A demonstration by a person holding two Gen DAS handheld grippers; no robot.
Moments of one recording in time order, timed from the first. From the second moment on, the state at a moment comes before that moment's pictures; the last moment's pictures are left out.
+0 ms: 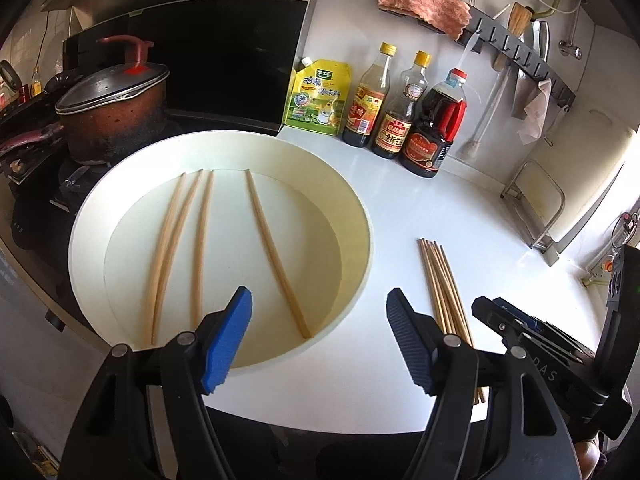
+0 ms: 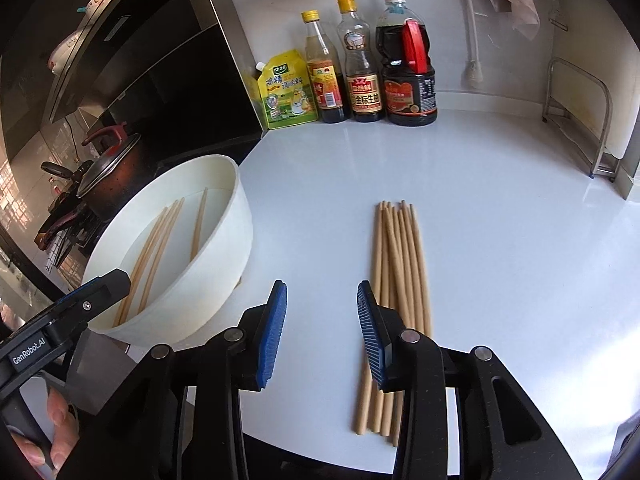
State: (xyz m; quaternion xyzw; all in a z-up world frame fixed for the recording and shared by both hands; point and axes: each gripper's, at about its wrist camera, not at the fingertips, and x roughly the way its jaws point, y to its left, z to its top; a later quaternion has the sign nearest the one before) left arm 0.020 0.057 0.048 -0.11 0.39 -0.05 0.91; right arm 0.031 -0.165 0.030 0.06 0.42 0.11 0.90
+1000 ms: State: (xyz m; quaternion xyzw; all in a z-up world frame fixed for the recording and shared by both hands) left arm 0.024 -0.051 0.022 -0.07 0.42 -0.09 0.90; right arm 0.050 -0.244 -0.014 0.03 0.45 0.06 0.89
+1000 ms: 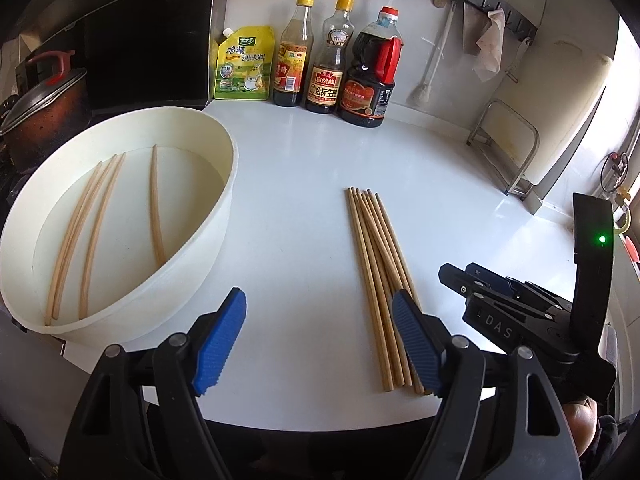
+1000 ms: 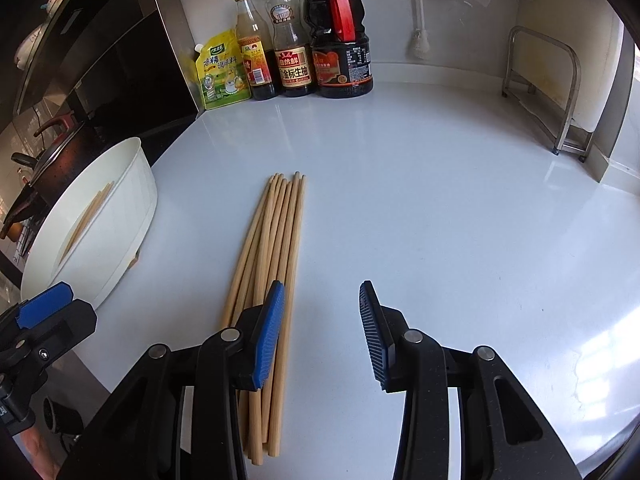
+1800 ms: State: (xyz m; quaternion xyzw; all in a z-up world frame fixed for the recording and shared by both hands) left arm 0.039 -0.068 -0.013 -0.05 0.44 -0.06 0.89; right arm 0.061 -0.229 -0.043 -0.01 0.48 0.10 0.87
